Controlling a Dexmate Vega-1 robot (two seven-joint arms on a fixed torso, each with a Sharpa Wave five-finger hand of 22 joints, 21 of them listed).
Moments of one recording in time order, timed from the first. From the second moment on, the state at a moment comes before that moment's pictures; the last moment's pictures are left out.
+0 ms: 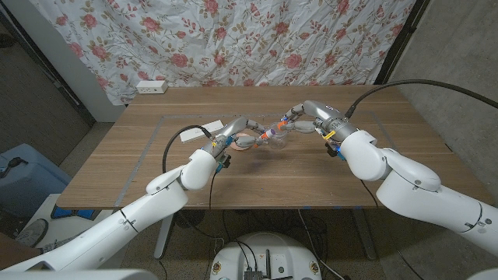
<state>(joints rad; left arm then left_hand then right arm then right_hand) 1.00 0.73 0.57 -2.00 0.27 0.12 0.22 0.91 0.00 0.36 -0.17 0.19 1.03 -0.18 0.19 0.18 1.09 -0.22 0.19 0.18 0.57 -0.06 0.18 0.16 0.41 -0.03 0.23 0.18 -1.00 -0.99 -0.57 -2.48 -0.33 -0.69 -0.08 0.90 0.00 0.31 -0.15 0.18 0.88 -0.22 0.38 0.18 1.01 -0.22 0.20 0.20 0.49 -0.05 0.40 0.23 0.42 -0.01 0.19 0.16</state>
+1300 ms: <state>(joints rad) 0.99 0.73 0.58 -2.00 0.26 0.12 0.24 0.91 0.00 0.36 -0.18 0.18 1.03 -0.18 0.19 0.18 1.09 -0.22 0.18 0.18 0.58 -0.06 0.18 0.16 0.41 -0.03 0.23 0.18 -0.97 -0.94 -0.62 -2.47 -0.41 -0.73 -0.05 0.90 0.00 0.30 -0.15 0.18 0.88 -0.22 0.36 0.18 1.01 -0.22 0.20 0.20 0.49 -0.05 0.40 0.24 0.42 -0.01 0.19 0.16</state>
